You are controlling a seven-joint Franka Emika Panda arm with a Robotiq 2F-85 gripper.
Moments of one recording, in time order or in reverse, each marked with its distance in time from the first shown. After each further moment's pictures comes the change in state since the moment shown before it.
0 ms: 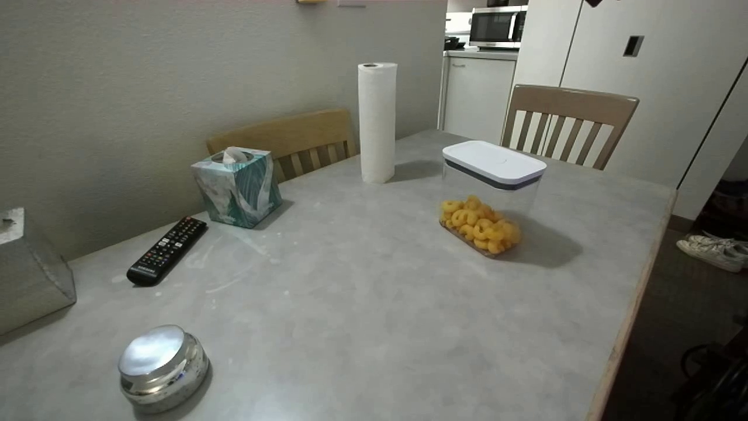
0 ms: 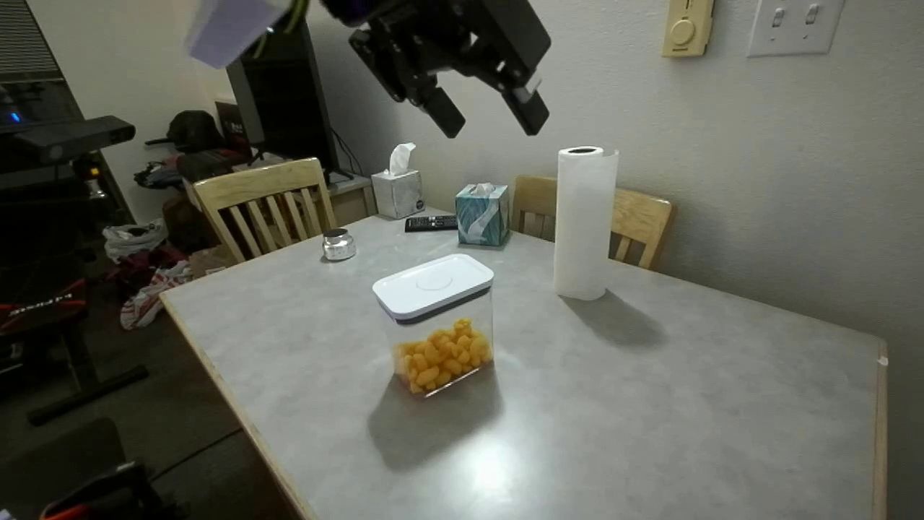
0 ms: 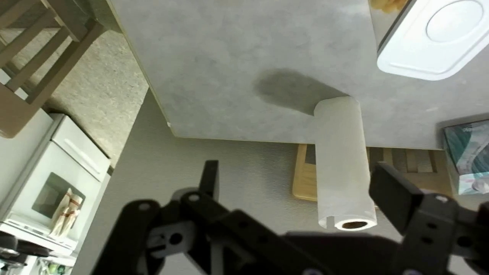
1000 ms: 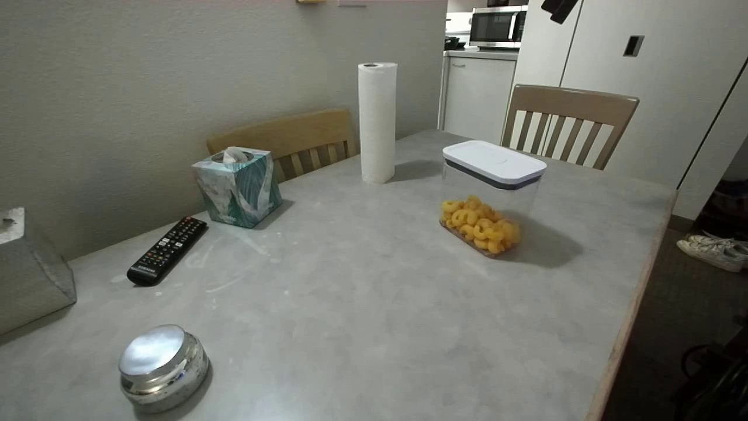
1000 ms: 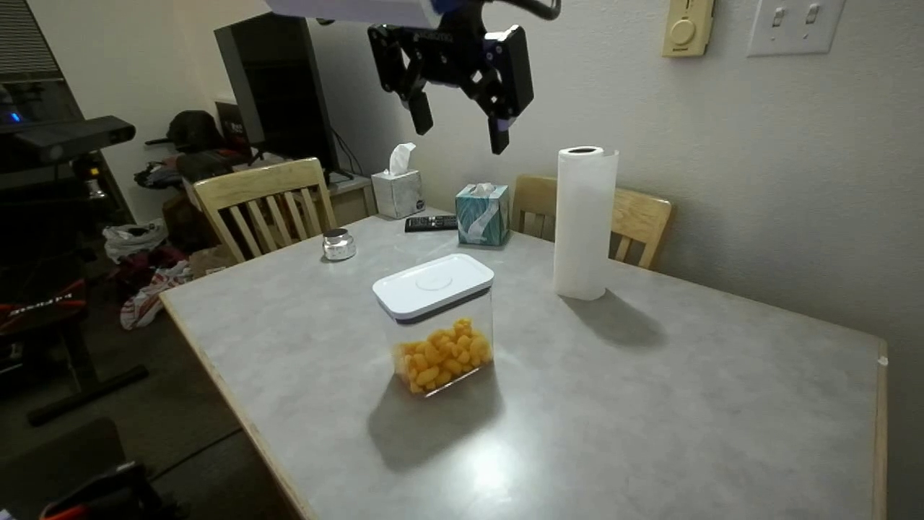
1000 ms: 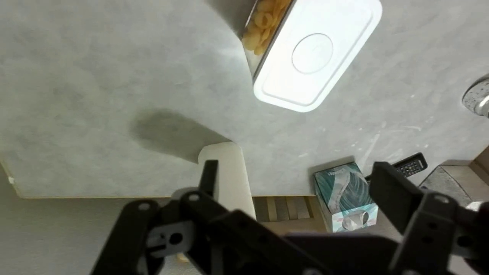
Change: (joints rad) arm 0.095 0.232 -0.014 0.336 0.402 -0.510 -0.341
